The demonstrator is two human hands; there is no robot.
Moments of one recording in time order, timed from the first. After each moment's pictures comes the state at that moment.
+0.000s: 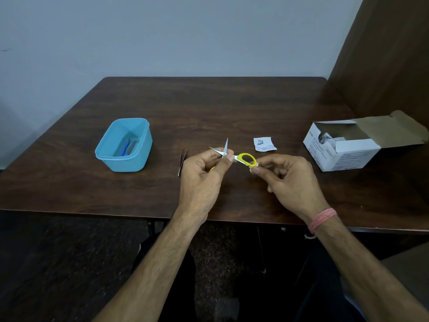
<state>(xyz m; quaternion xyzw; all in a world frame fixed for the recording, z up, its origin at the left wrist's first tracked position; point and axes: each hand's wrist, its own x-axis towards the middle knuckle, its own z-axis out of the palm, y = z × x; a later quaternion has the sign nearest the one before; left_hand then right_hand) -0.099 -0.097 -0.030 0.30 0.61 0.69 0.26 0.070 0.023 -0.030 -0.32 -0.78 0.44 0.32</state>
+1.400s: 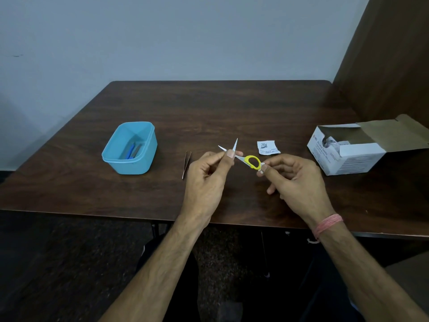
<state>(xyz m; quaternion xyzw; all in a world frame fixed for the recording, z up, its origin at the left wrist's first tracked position) -0.101 -0.097 -0.033 0.35 0.63 0.66 0.22 0.069 0.020 -0.025 -0.35 -0.73 0.48 0.34</state>
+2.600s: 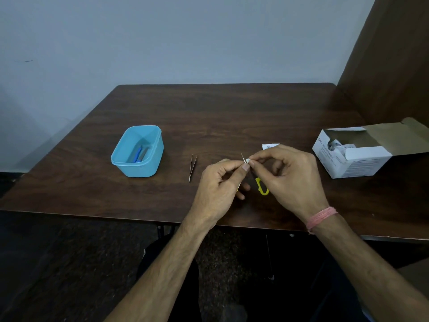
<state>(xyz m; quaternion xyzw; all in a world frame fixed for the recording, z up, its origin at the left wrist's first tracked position) -0.103 -0.096 -0.036 0.39 0.62 0.62 0.29 0.045 0.017 -0.010 -0.26 -0.83 0.27 0.42</state>
